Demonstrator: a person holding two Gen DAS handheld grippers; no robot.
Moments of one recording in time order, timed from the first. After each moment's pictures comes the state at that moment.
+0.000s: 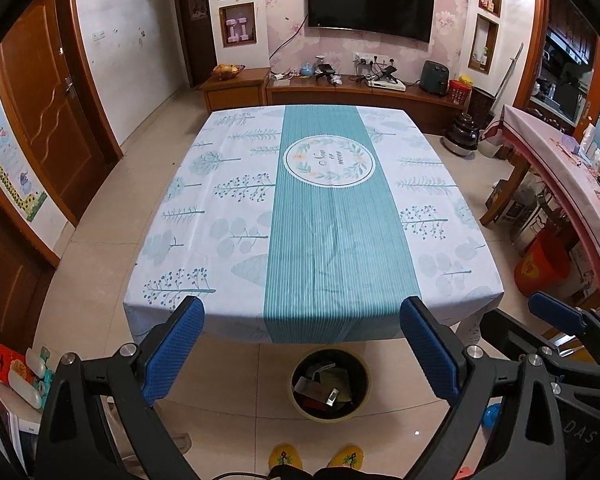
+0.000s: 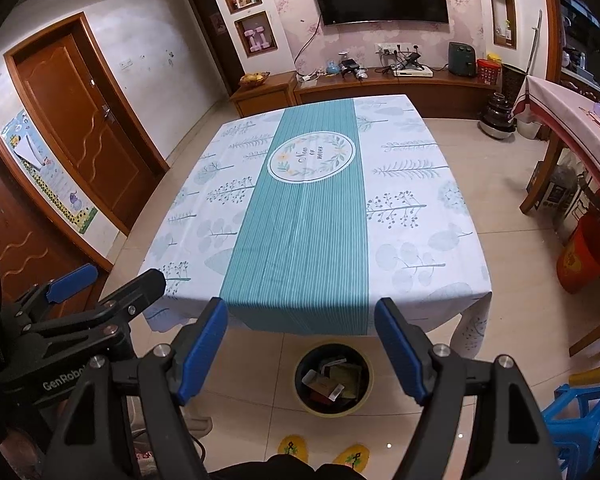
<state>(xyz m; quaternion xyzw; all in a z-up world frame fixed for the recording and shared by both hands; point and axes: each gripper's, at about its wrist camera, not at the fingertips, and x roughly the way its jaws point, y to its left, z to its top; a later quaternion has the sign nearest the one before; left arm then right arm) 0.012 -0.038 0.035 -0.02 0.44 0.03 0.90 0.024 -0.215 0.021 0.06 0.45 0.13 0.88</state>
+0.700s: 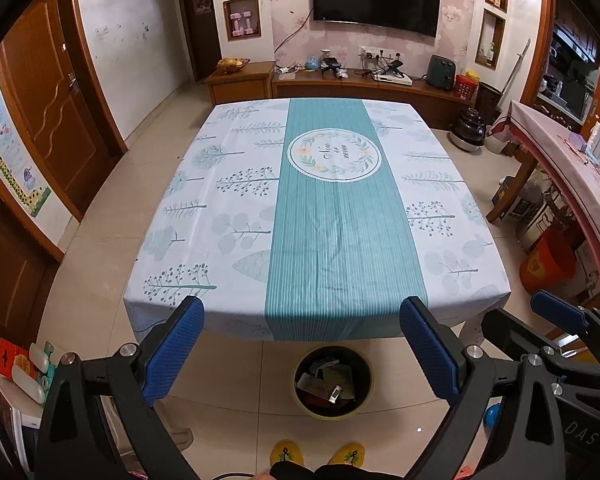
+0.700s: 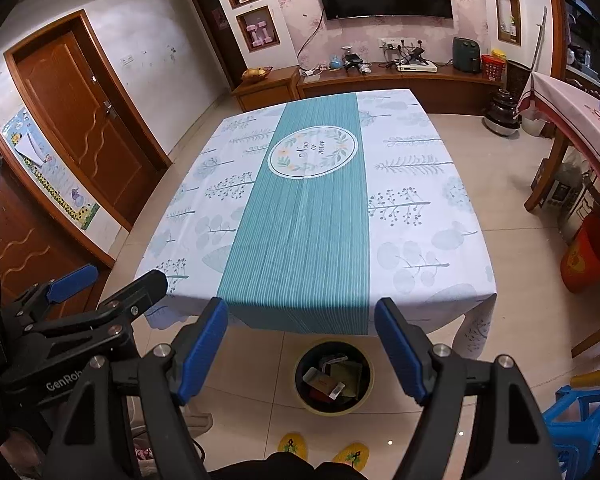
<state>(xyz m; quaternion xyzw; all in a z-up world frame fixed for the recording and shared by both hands) 0.020 -0.040 0.027 -0.02 0.45 0.05 0.89 0.036 -0.227 0.009 0.06 0.46 0.15 0.88</state>
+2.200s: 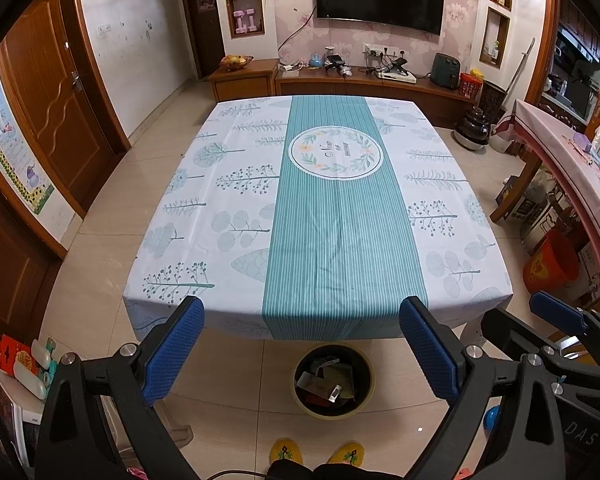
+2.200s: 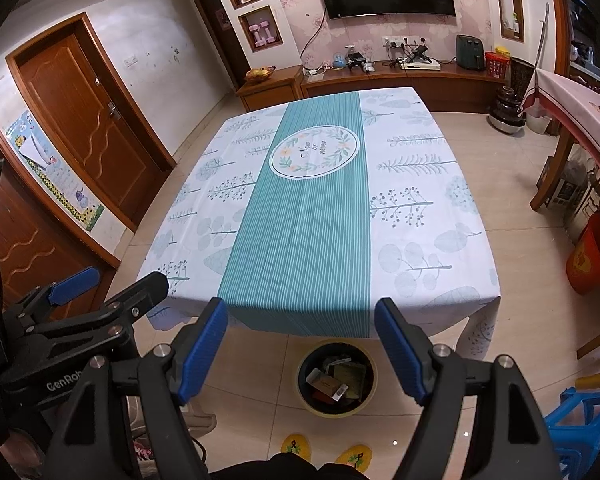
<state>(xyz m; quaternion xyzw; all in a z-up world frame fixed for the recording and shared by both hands) 0.022 -0.041 0.025 -0.02 0.45 0.05 0.89 0.039 -0.230 0.009 0.06 0.46 0.15 0.87</state>
